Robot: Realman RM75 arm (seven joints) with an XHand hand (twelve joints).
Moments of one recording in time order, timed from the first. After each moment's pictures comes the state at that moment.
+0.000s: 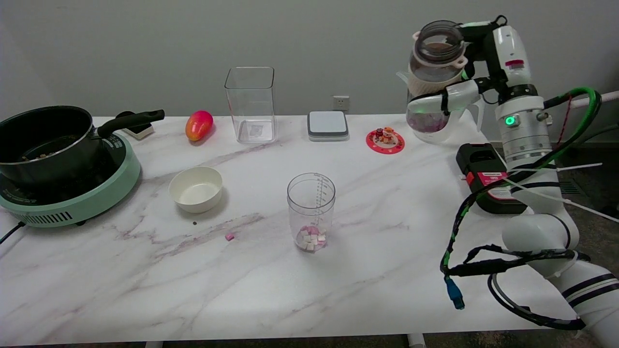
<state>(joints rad) -0.04 -1.06 -1.41 1.60 0.71 0.59 0.42</state>
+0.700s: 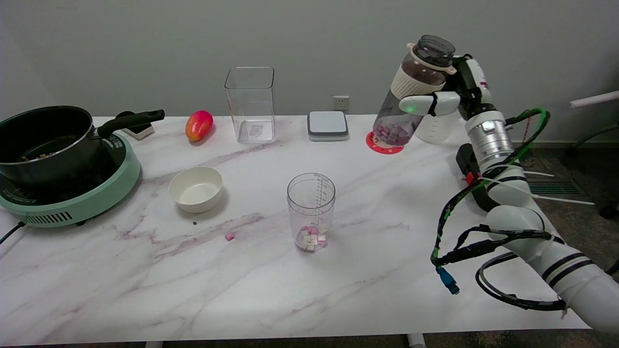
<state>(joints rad) 0.10 -1.01 -1.58 1.38 0.97 0.49 0.80</state>
